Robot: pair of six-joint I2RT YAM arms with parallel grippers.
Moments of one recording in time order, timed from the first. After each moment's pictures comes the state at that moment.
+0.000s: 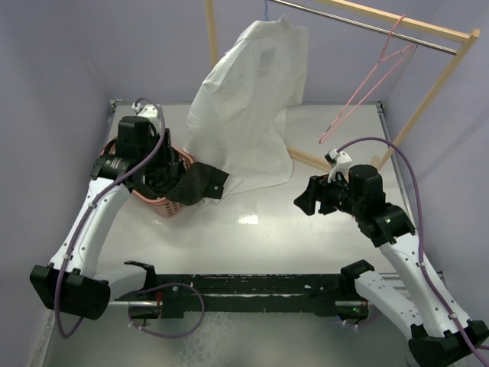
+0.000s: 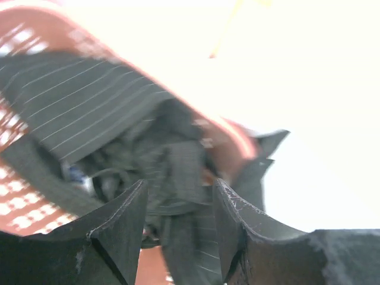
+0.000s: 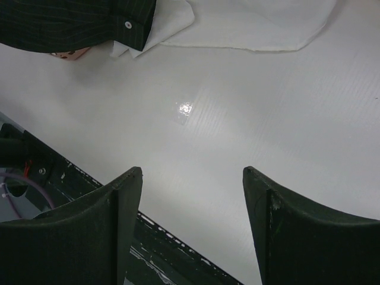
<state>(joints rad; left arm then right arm) -0.16 1.21 1.21 -0.70 -0.09 -0.20 0.37 0.76 0.86 -0.68 -0.28 0.27</state>
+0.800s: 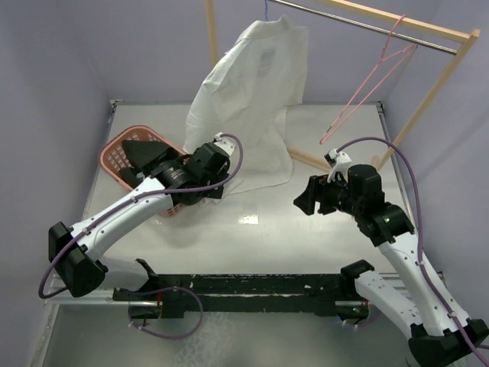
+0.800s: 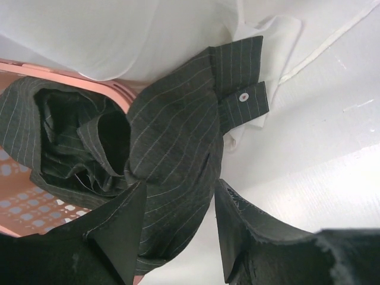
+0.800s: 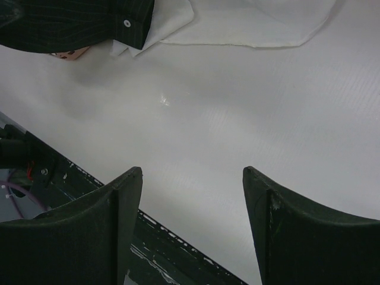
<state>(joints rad) -0.77 1.33 1.27 -0.85 -0.51 -0.04 0.37 0.76 0.86 -0.68 -0.28 0.29</state>
